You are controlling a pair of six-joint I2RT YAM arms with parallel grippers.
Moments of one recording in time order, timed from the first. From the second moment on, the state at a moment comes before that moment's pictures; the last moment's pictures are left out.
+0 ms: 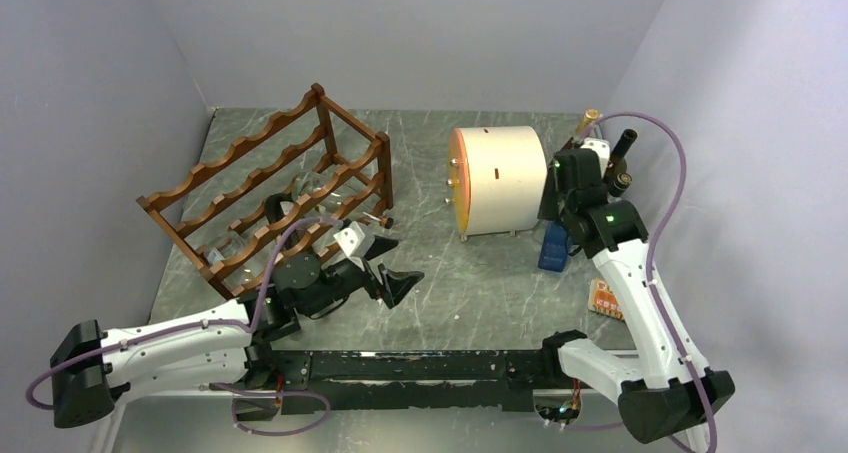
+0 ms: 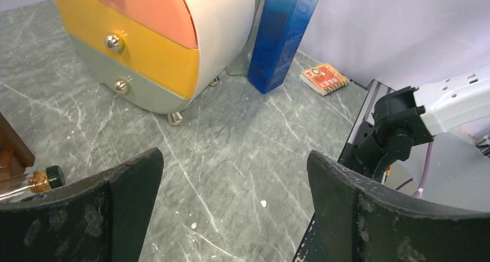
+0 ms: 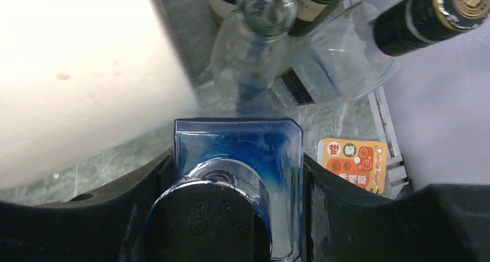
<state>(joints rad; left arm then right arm) -1.12 0.83 0.44 0.40 -0.11 -0.25 0.32 1.04 1.19 -0.96 0.50 0.30</state>
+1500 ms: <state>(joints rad) -1.12 0.71 0.51 0.17 -0.14 -0.39 0.10 0.90 1.24 -0.79 0.24 0.22</state>
